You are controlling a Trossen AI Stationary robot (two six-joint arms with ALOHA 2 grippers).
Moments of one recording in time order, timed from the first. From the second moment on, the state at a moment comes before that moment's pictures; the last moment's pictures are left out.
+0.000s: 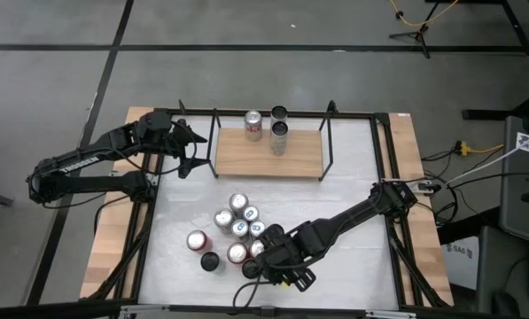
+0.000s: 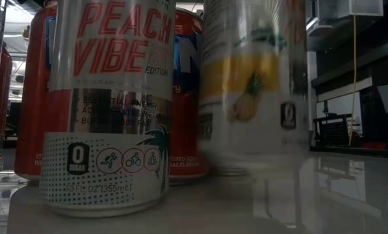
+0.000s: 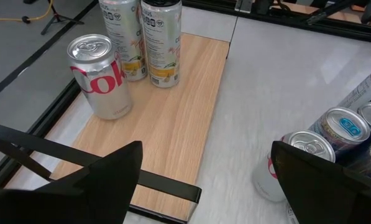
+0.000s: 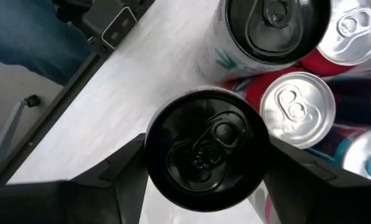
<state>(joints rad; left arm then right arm) 0.44 0.75 0.80 -0.62 0.17 0.03 0.50 2.20 2.26 -1.29 -0.06 -0.23</state>
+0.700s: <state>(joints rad) 0.44 0.75 0.80 -0.62 0.17 0.03 0.48 2.17 2.36 -1.42 -0.10 -0.16</state>
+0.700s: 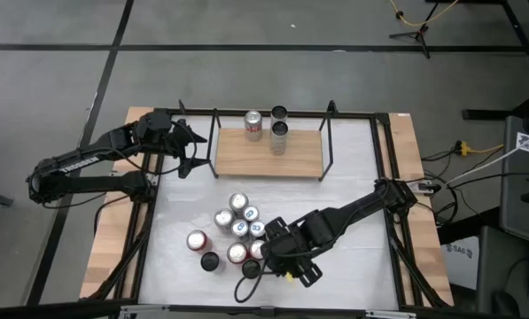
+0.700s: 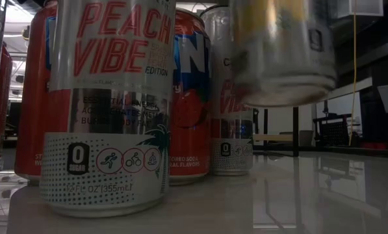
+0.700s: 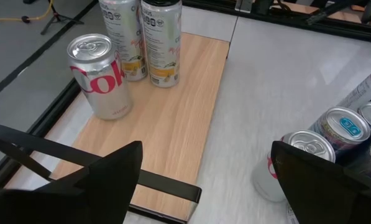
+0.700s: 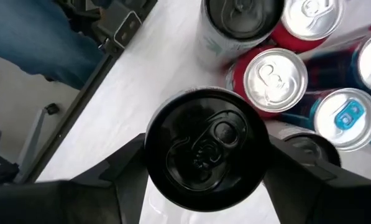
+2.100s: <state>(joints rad) 0.44 0.75 0.80 -0.62 0.17 0.03 0.30 1.95 2.36 -1.55 -0.11 -0.07</state>
